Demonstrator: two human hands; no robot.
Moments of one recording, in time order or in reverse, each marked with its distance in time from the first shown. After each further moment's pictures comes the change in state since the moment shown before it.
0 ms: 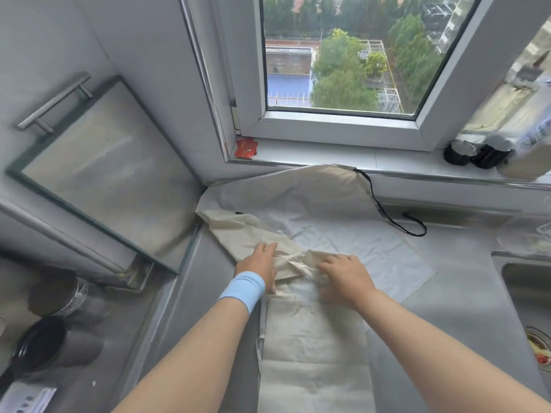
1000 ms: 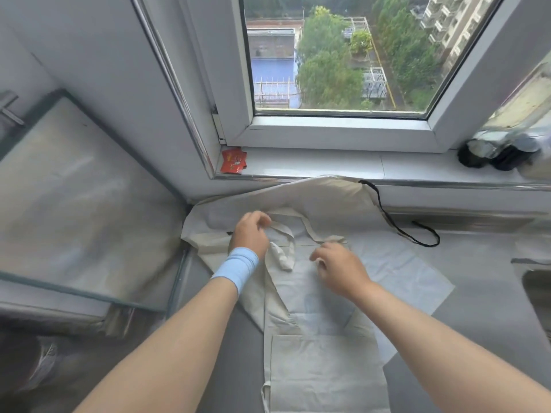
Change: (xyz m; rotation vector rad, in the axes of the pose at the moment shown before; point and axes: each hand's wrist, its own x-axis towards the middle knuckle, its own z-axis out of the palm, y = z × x) left_hand 0.110 -0.003 -0.064 -0.544 0.395 0.056; right_hand 0.090 0.013 -0.006 0.407 0.206 0.103
